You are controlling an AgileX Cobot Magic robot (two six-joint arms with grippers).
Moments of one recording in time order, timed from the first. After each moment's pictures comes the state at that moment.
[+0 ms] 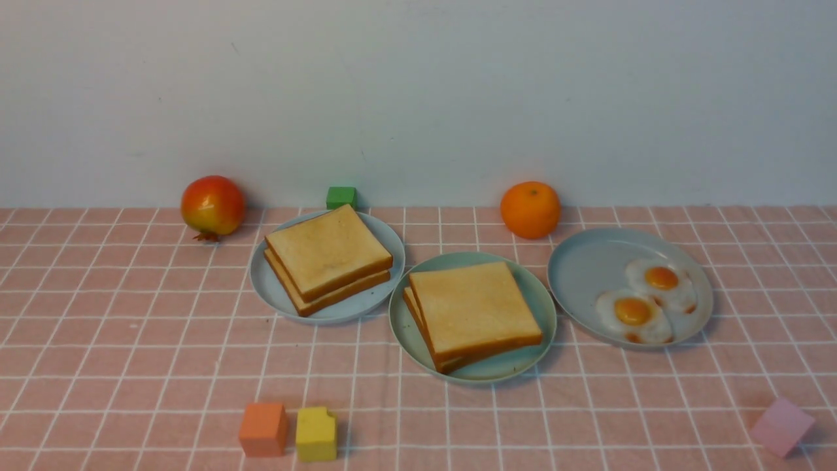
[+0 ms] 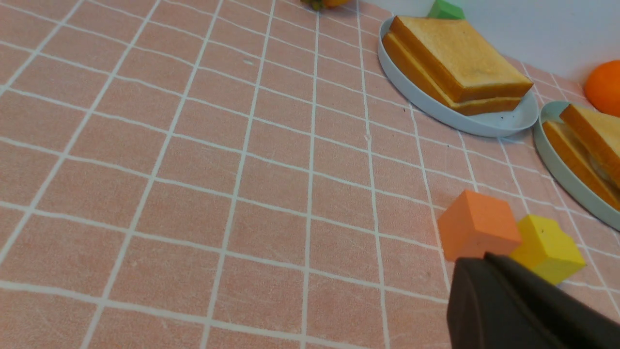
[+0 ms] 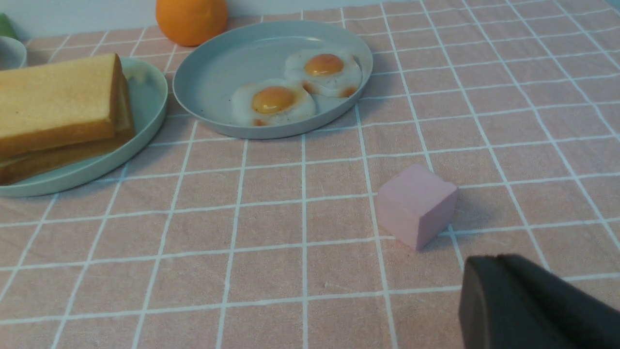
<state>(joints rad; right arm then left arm) 0.00 -0.01 0.02 0.00 0.39 0.03 -0.03 -0.01 0.02 -0.23 0.36 -0.23</state>
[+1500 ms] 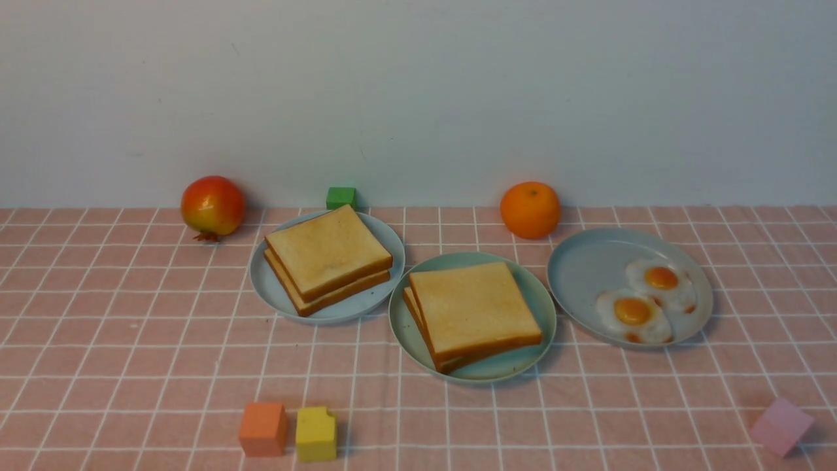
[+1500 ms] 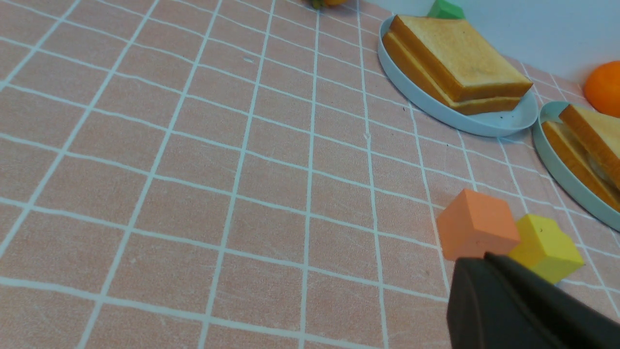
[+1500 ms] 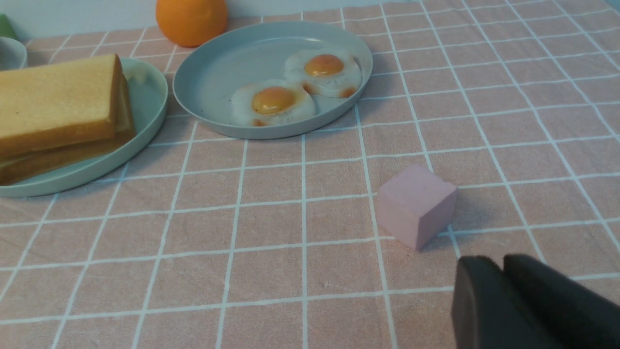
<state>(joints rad) 0.00 -0.01 0.02 0.00 0.39 0.03 -0.03 -0.01 0.02 -0.23 0.36 -0.23</state>
